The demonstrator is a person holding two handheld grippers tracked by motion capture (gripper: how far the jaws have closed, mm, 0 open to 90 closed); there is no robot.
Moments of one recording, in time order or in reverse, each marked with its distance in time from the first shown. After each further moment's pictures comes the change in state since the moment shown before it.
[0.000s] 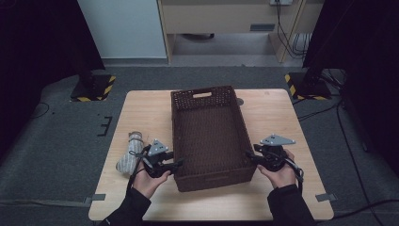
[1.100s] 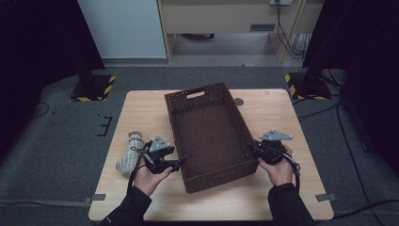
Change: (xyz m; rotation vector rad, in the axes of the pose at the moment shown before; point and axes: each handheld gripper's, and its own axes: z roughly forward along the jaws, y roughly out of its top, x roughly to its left) left arm 0.003 0.012 0.007 -0.022 -0.013 0.026; right arm -0.015 0.006 0.019 -0.031 -0.063 -0.018
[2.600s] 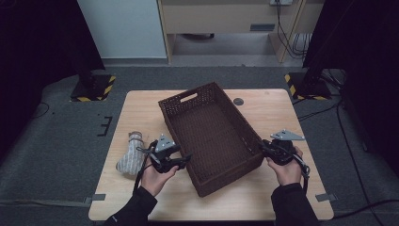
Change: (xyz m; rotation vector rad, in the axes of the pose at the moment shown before) left arm -0.008 0.007 0.005 -0.046 0.003 0.005; right arm -0.017 -0.003 -0.018 0.002 -0.070 0.080
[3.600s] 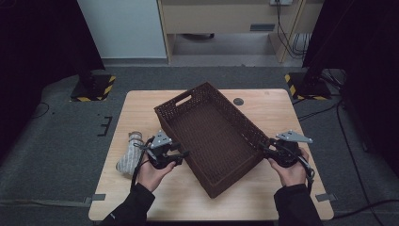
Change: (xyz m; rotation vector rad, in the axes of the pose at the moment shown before) left arm 0.009 0.002 0.002 -0.035 -0.038 -0.010; right arm 0.004 0.003 -0.022 -0.026 -0.024 0.054
